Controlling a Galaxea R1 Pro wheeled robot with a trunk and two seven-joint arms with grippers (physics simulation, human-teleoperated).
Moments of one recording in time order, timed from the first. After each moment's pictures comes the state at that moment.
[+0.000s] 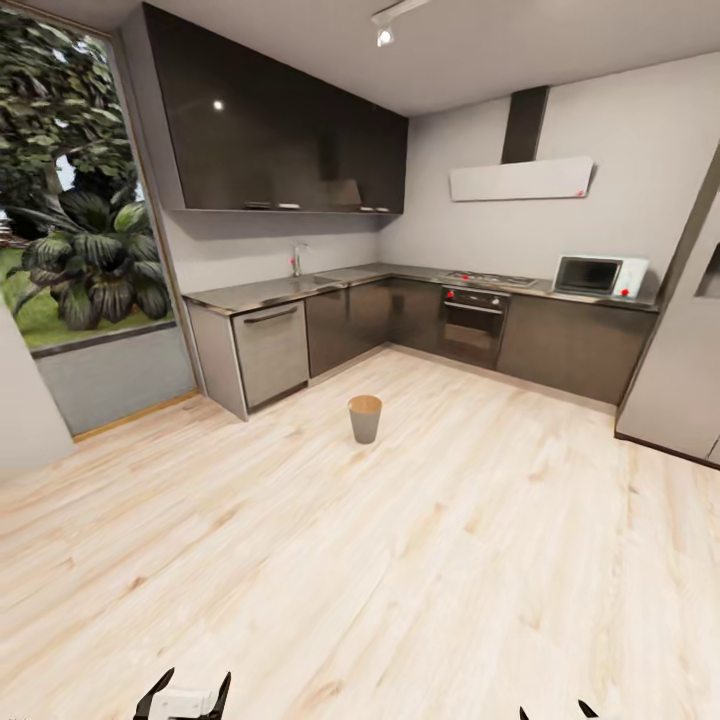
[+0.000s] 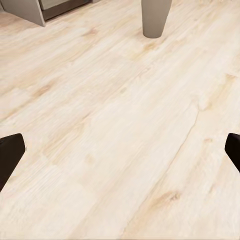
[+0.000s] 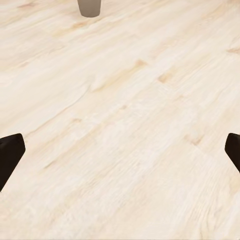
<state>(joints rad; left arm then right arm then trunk) 0.08 0.05 0.10 -0.98 0.00 -0.32 -0.15 0.14 -0.11 -0.16 -0.97 0.01 -0.32 0.21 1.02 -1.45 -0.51</state>
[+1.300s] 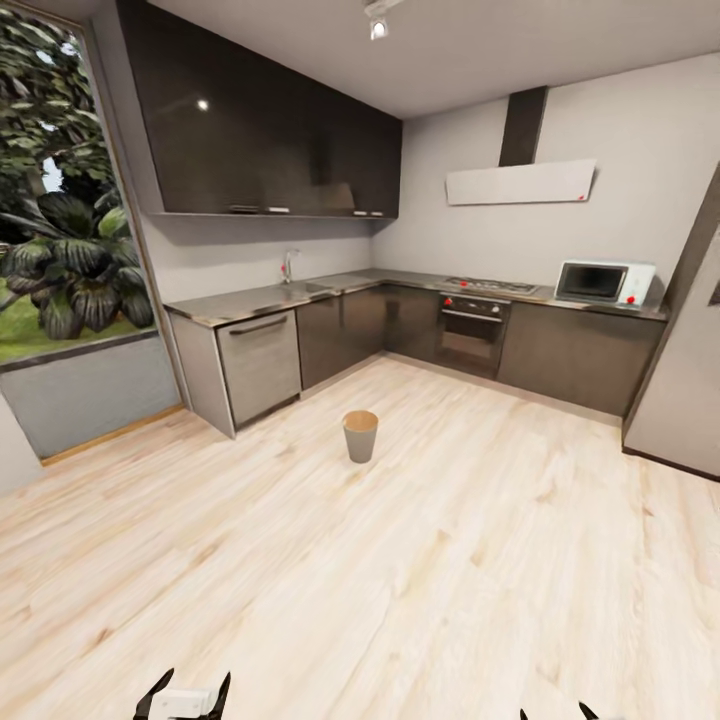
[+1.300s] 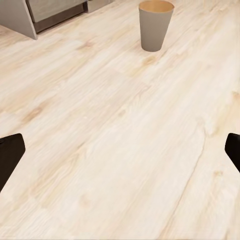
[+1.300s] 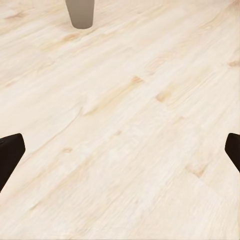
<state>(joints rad) 0.08 0.05 0.10 -0.98 0.00 -0.32 -0.14 0.14 -0.11 -0.16 -0.97 0.01 -0.32 0.21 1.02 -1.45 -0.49</state>
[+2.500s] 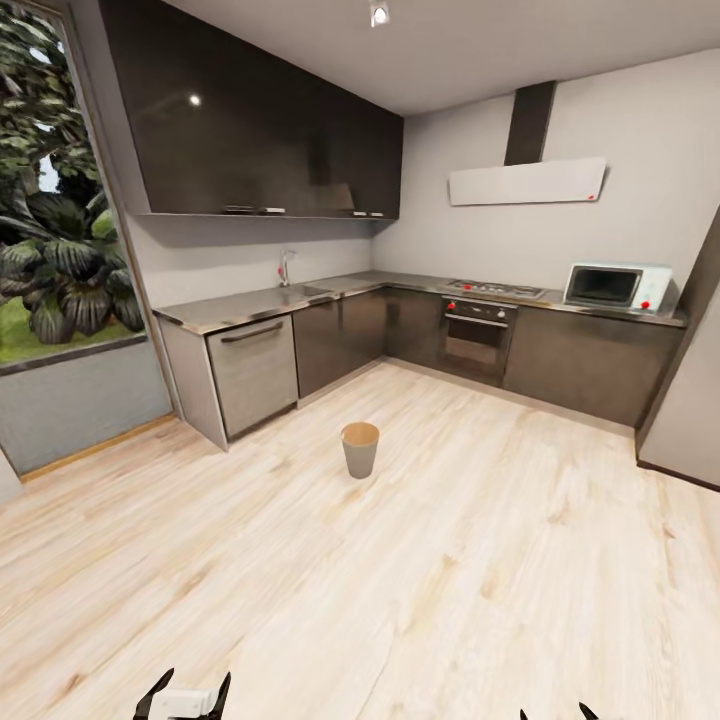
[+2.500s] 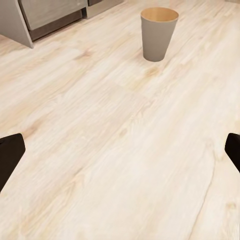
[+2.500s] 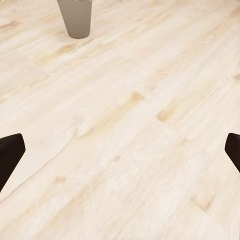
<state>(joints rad) 0.08 0.05 0.10 -0.98 0.00 -0.32 -0.14 0.14 -0.11 -0.16 -0.97 0.01 -0.32 0.21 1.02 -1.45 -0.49</state>
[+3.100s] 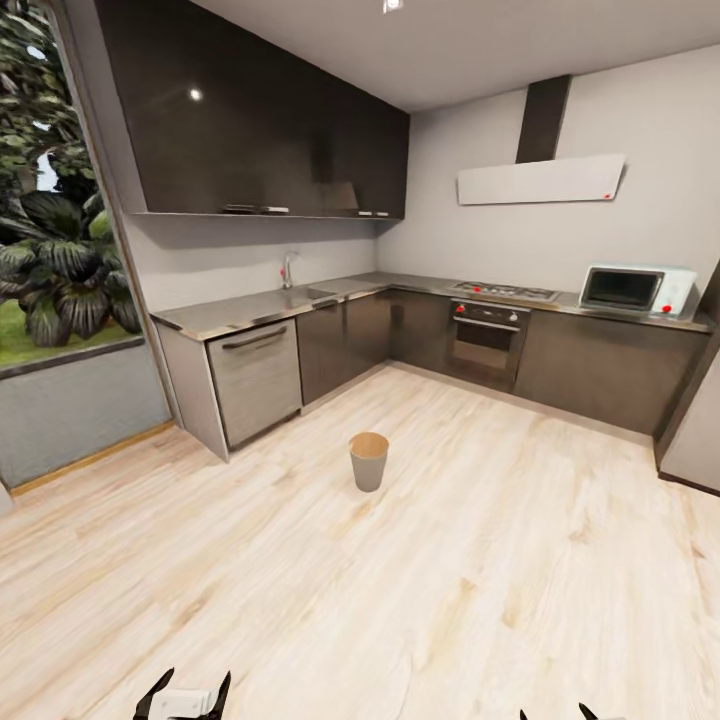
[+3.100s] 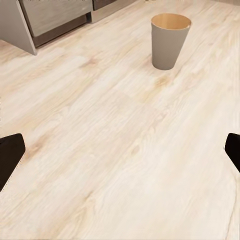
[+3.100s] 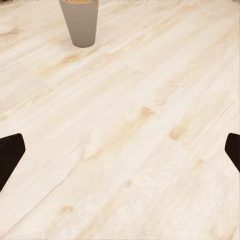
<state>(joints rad) 0.08 0.05 0.10 -0.98 0.00 -0.32 -0.14 0.14 -0.11 -0.16 -0.97 0.01 -0.32 0.21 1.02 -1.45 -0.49</state>
